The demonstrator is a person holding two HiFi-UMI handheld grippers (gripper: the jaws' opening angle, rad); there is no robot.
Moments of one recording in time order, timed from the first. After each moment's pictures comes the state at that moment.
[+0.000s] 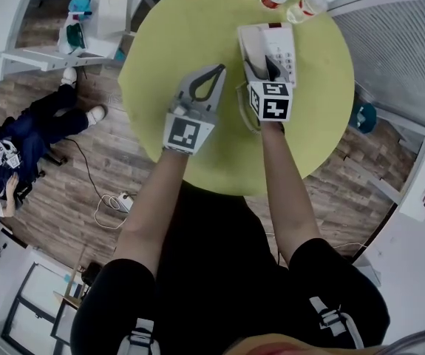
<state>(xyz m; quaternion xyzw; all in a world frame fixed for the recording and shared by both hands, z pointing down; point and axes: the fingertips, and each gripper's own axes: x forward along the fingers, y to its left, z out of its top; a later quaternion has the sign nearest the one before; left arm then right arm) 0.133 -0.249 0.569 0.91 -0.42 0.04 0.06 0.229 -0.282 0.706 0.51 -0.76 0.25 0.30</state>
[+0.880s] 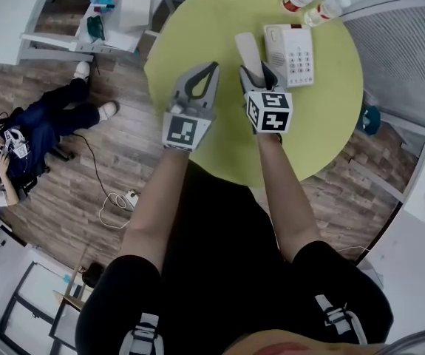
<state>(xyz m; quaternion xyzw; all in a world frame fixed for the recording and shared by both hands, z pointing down) 0.037 -0.220 0.546 0.88 -0.46 0.02 0.07 0.131 -0.236 0.648 0.51 -0.79 0.25 0.25</state>
